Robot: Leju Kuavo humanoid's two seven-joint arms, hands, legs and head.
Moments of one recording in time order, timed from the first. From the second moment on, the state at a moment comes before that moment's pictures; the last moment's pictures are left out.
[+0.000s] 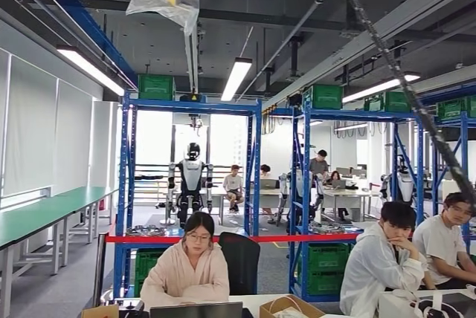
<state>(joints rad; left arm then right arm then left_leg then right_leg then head) -0.10 0.00 1.20 -0.25 -1.35 0.00 -0.38 -0.77 0.24 0.40 -0.68 1.30 -0.18 -0.31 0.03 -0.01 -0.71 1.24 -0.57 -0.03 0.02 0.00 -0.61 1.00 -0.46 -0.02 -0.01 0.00</state>
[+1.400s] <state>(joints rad) -0.07 -0.02 1.26 -0.25 -1.22 0.01 -0.38 0.02 0.18 0.21 -1.90 -0.21 0.73 -0.70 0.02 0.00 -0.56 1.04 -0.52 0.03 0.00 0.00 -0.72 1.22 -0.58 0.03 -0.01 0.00</state>
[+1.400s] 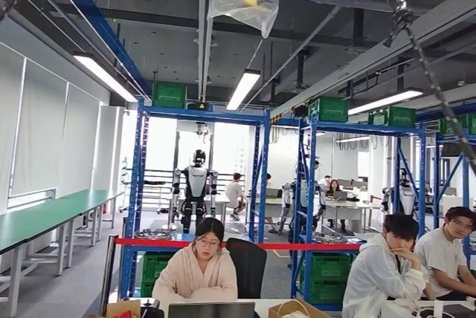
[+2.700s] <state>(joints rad) -0.05 -0.06 1.36 -0.25 -1.21 0.02 -0.40 -0.04 0.07 0.03 -0.53 0.02 0.24 -0.69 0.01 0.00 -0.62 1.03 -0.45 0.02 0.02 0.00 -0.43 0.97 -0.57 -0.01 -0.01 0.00</state>
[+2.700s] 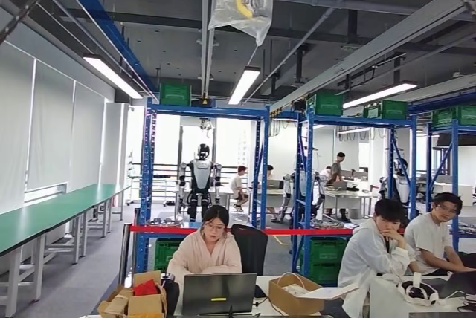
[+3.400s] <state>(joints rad) -0.07 -0.07 1.36 -0.25 -1.29 0.00 -0.40 -0.03 0.04 0.00 -0.18 0.15 -0.05 0.13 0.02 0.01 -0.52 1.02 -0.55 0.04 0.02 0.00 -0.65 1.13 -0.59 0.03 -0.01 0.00</state>
